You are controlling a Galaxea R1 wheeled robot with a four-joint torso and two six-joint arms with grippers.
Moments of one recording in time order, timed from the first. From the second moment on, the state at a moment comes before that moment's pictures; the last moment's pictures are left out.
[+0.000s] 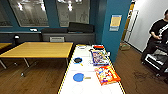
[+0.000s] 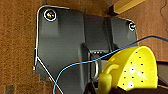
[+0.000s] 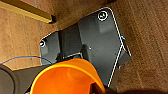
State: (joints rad) left arm 1.45 2.76 -2.37 0.75 -0.07 -0.81; right arm -1.53 2.40 -1.89 0.20 0.20 -0.04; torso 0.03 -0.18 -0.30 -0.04
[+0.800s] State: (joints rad) left arm 1.48 2.81 -2.45 0.75 -0.07 -0.81; right arm -1.55 2.47 -1.97 0.17 0.20 -0.04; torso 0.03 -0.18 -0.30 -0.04
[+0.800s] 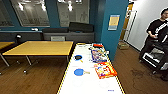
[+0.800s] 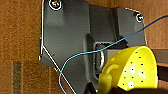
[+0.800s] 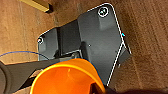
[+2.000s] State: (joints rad) left arm 1.48 2.99 -2.71 0.75 -0.07 -0.76; right arm -1.57 2.53 -2.16 0.16 0.20 -0.04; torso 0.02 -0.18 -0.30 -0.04
